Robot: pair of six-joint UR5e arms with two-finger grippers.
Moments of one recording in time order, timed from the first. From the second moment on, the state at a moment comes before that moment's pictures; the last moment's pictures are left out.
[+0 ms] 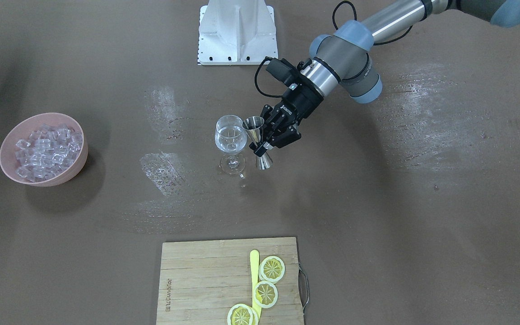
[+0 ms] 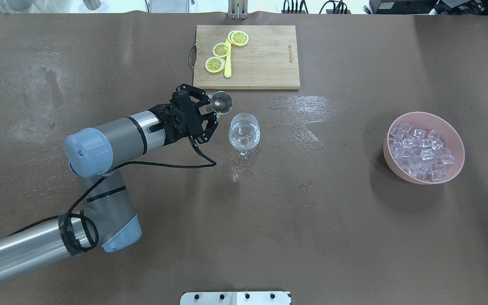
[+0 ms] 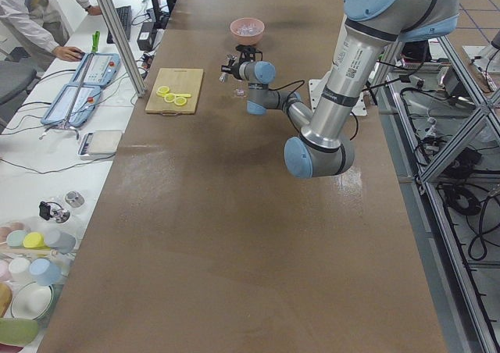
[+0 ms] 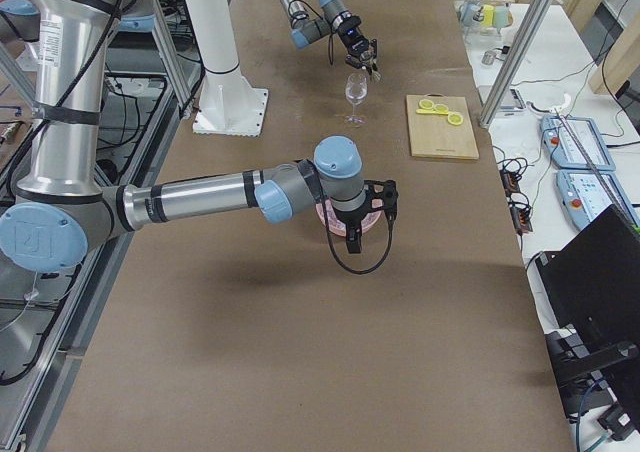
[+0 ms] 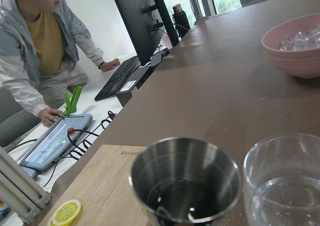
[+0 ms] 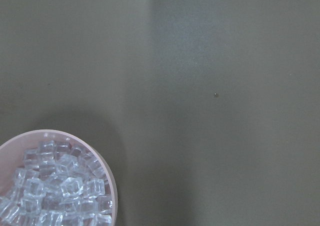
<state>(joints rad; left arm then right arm) -0.51 -2.12 -1.52 -2.79 -1.44 0.13 1.41 -1.73 1.90 -1.27 2.36 0.47</state>
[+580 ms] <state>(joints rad) -0.51 -2.17 -1.53 -2.72 -1.38 0.37 1.41 -1.73 1.91 -1.26 2.36 0.49</state>
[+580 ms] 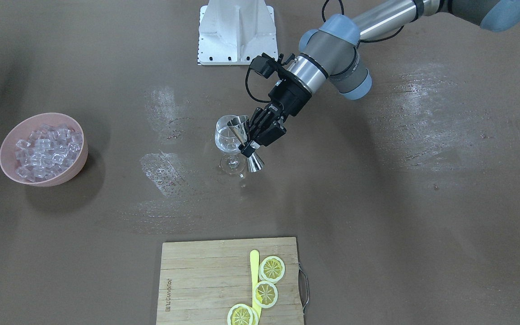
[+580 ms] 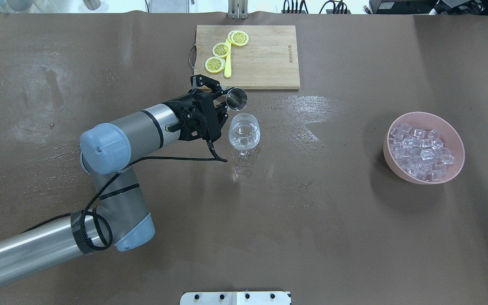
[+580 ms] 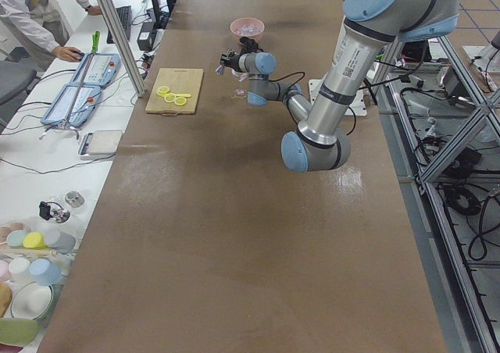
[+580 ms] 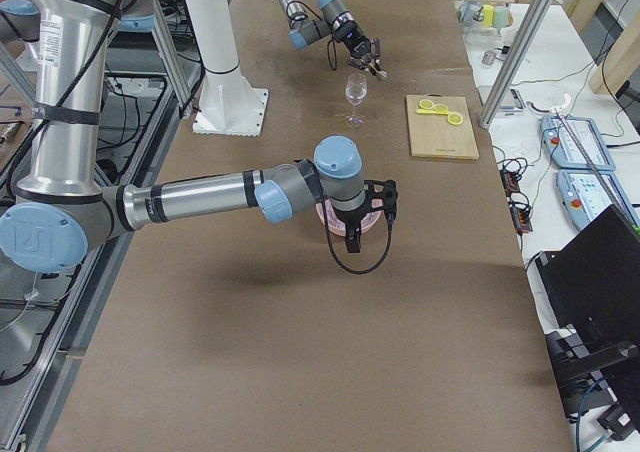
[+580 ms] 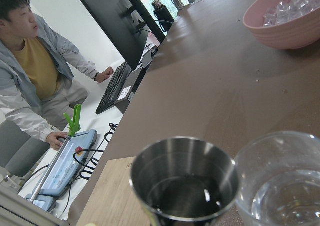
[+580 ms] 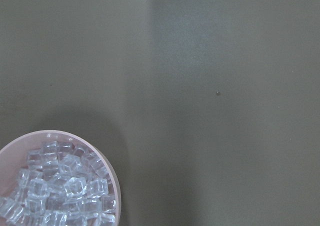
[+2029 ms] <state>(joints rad) -0.51 -2.18 -1.53 -2.71 -1.27 0.82 1.41 -1.73 1.91 -1.27 2.37 0.53</state>
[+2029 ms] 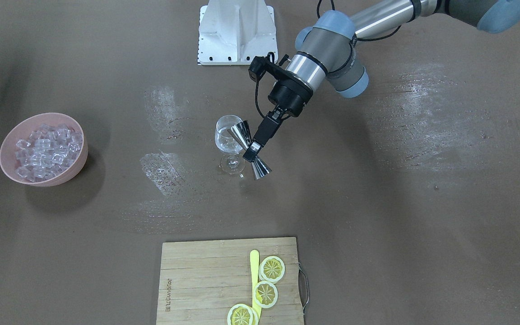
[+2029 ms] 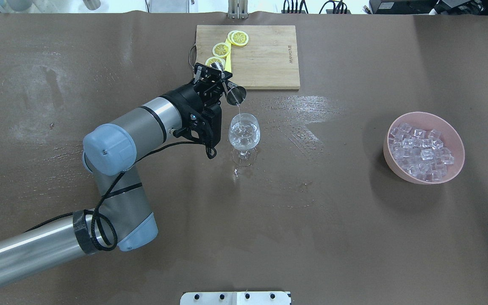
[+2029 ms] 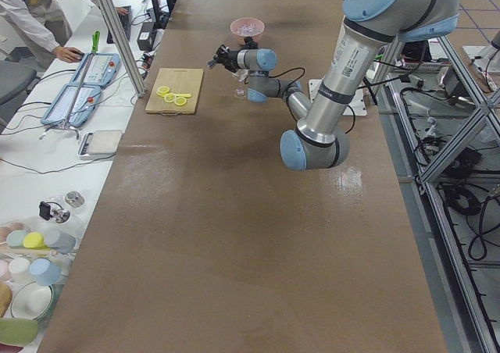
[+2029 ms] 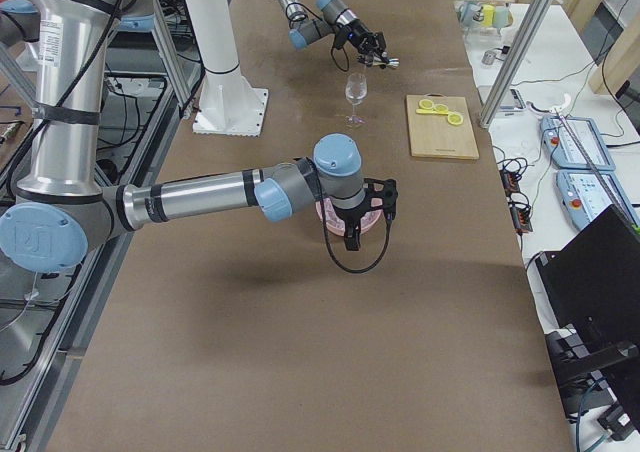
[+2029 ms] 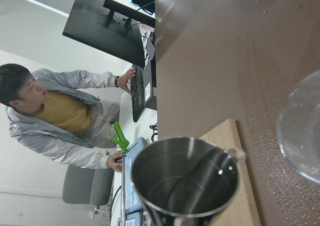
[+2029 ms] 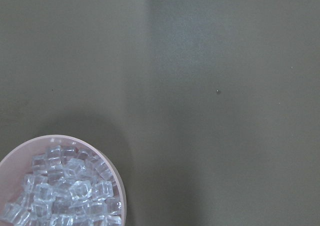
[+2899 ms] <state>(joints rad) -0.47 -2.19 -1.54 -2.72 -1.17 1.01 1.41 -1.73 1.91 -1.27 2.37 0.54</state>
